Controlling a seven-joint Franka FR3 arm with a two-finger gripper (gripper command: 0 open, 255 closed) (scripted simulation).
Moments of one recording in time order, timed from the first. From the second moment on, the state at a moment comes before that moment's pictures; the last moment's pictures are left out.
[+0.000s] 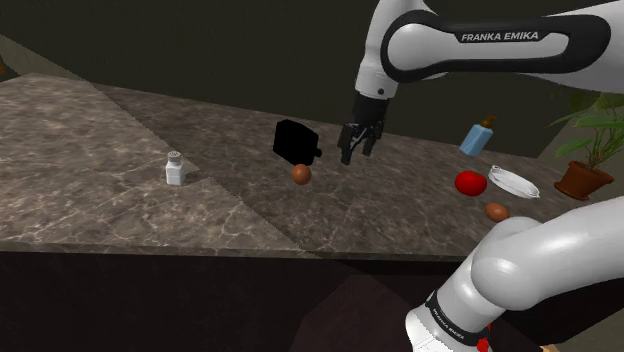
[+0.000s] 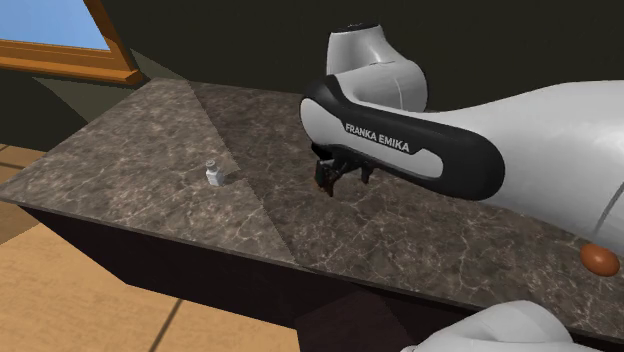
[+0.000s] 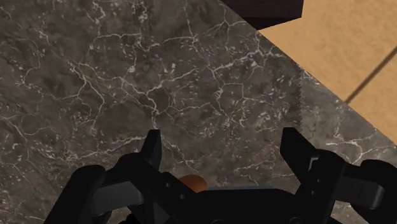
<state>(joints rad) -0.06 -0.50 0.17 -2.34 0.05 1.76 0.07</state>
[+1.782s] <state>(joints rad) -0.13 0.18 0.24 -2.10 -0.28 2.20 0.53</state>
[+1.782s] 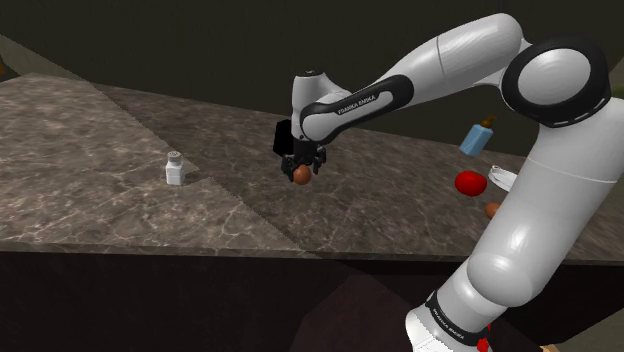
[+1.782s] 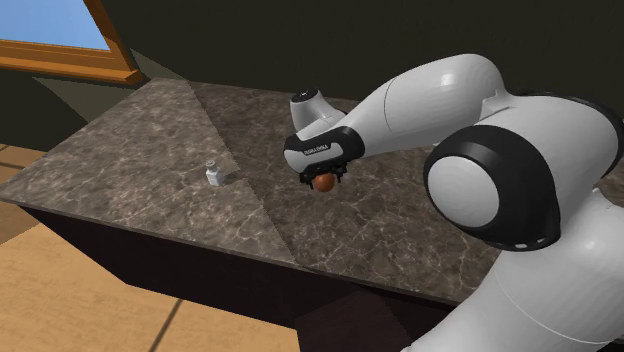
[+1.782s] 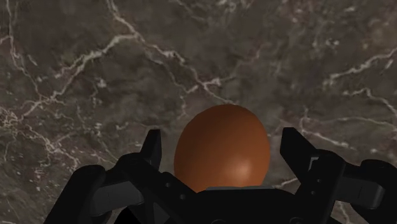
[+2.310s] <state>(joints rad) -0.13 0.18 0.24 -2.10 -0.28 2.20 0.53</state>
